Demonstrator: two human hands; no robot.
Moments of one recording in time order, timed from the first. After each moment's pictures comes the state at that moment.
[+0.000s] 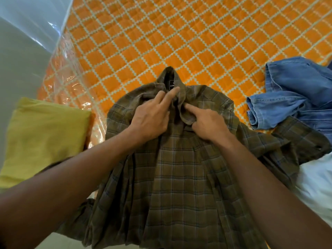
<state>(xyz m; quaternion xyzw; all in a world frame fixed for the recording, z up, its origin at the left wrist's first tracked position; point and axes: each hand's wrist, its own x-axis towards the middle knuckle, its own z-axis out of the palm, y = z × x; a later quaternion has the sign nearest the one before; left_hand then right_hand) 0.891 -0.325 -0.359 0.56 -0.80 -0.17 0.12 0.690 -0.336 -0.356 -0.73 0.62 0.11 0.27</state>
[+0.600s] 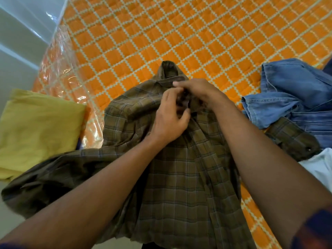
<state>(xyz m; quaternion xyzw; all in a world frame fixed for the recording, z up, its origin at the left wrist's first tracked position) 0.821 -0.310 -0.352 0.61 -0.61 -0.38 0.33 0.703 -0.416 -0.338 -0.44 0.69 -0.06 0.57</state>
